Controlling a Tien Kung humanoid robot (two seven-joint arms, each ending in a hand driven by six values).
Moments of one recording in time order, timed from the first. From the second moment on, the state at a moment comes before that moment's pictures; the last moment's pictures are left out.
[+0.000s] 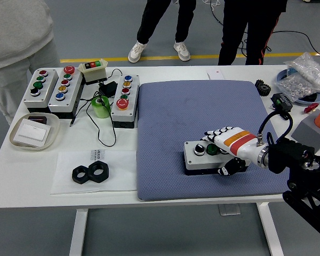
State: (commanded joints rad) left arm 0.02 0.11 -1.10 -0.18 1.33 -0.12 0.09; right arm 0.49 -0.37 0.83 1.39 -2.27 0.27 -0.01
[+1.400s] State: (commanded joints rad) left arm 0.03 0.11 -1.11 -0.18 1.32 -0.11 0.09; right arm 0.53 -0.45 0.93 1.61 -2.27 0.33 -0.01
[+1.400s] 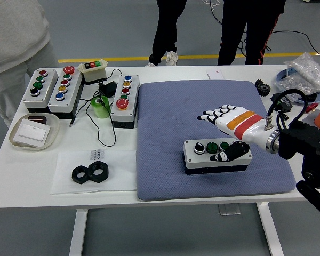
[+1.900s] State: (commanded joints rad) left arm 0.03 0.12 -1.12 -0.18 1.31 -0.11 0.09; right arm 0.61 -0.61 1.02 1.70 -2.27 0.34 0.00
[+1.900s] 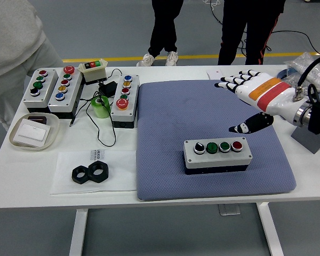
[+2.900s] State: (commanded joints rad) left arm 0.04 0.12 -1.10 -0.18 1.29 -0.11 0.09; right arm 0.63 -0.86 1.04 1.78 -2.27 0.27 -0.01
